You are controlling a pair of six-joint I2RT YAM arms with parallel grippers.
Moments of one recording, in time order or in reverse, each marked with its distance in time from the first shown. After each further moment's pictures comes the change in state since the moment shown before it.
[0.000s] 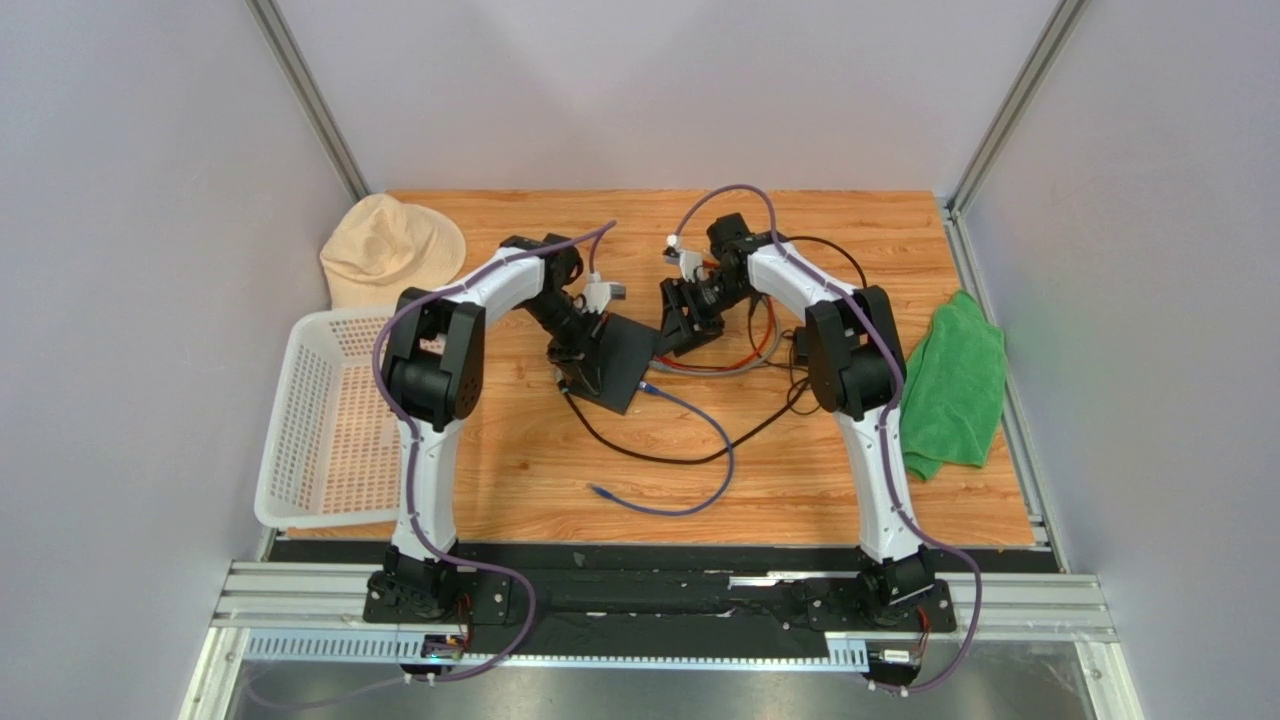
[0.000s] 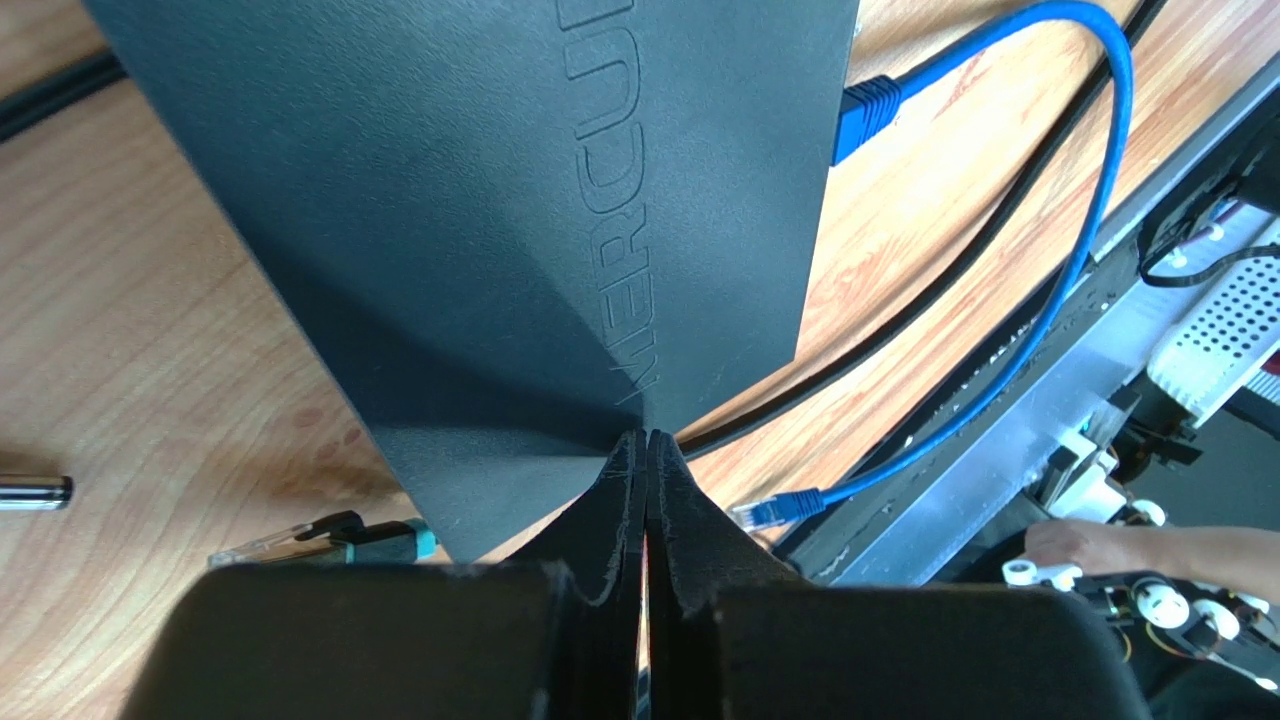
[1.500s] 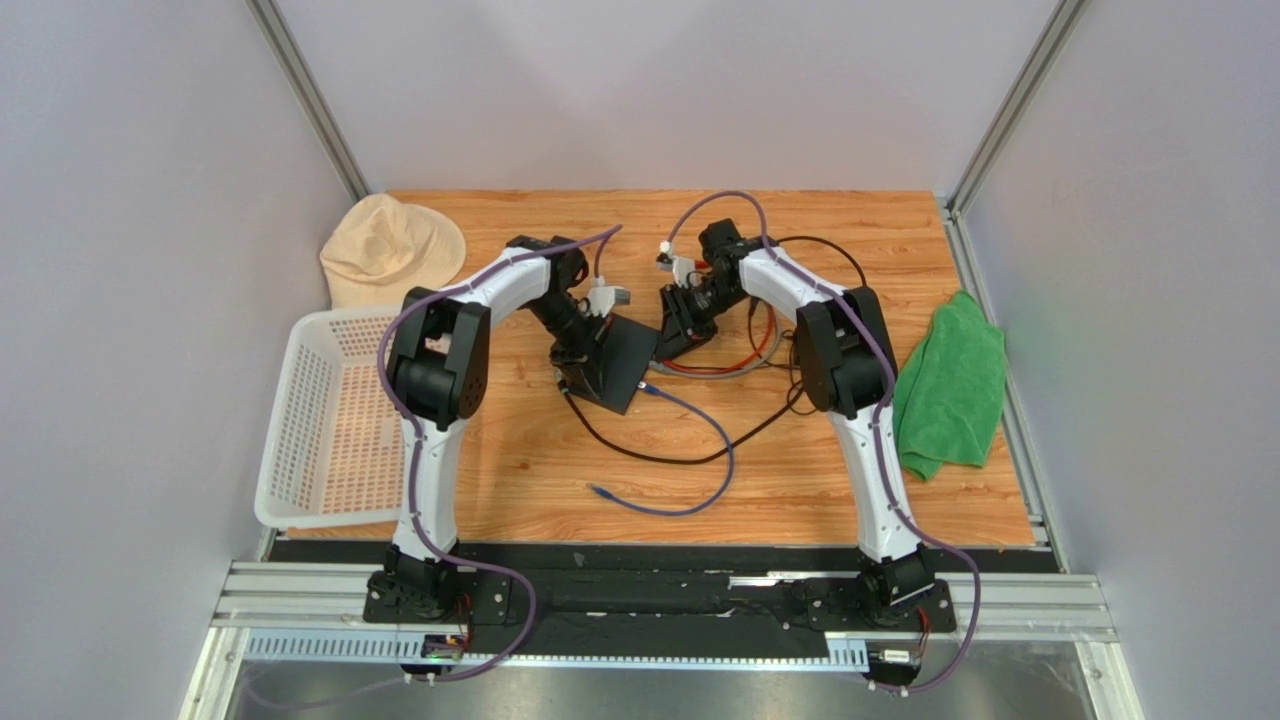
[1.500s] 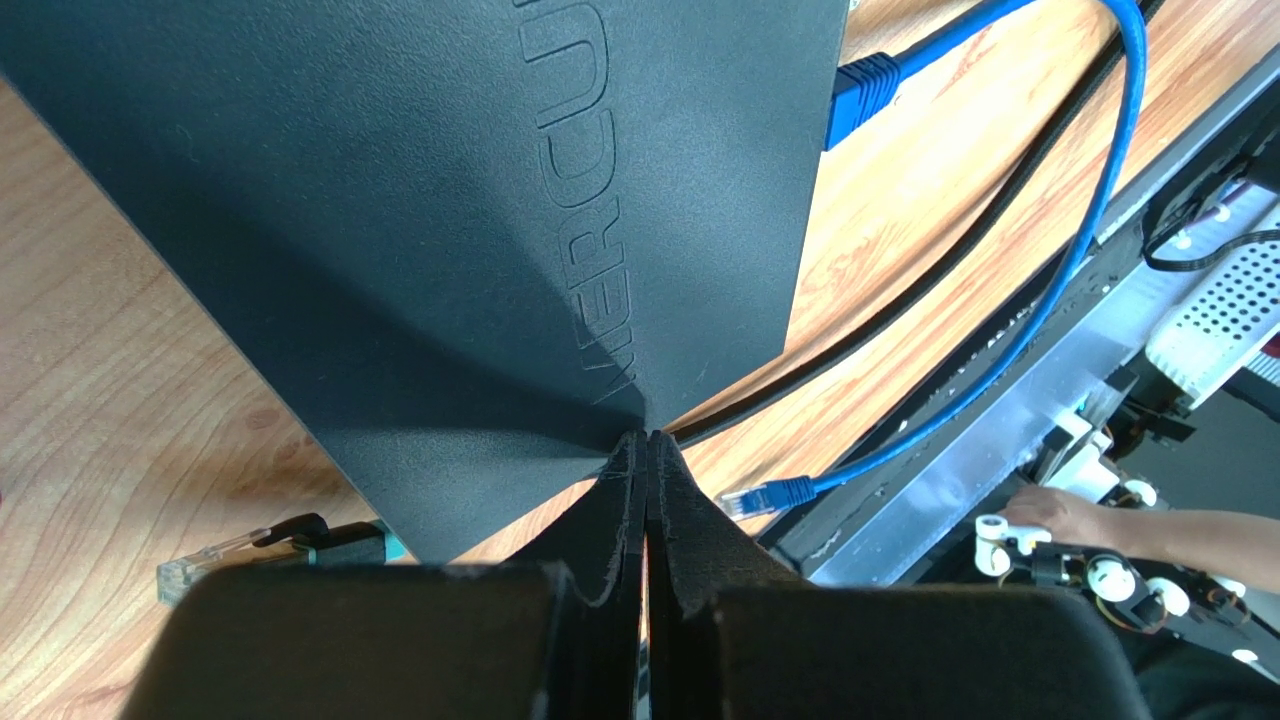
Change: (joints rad) left arm -0.019 0.018 0.019 -0.042 -0.011 0.000; right arm 0.027 0.055 0.021 0.014 -0.009 0.016
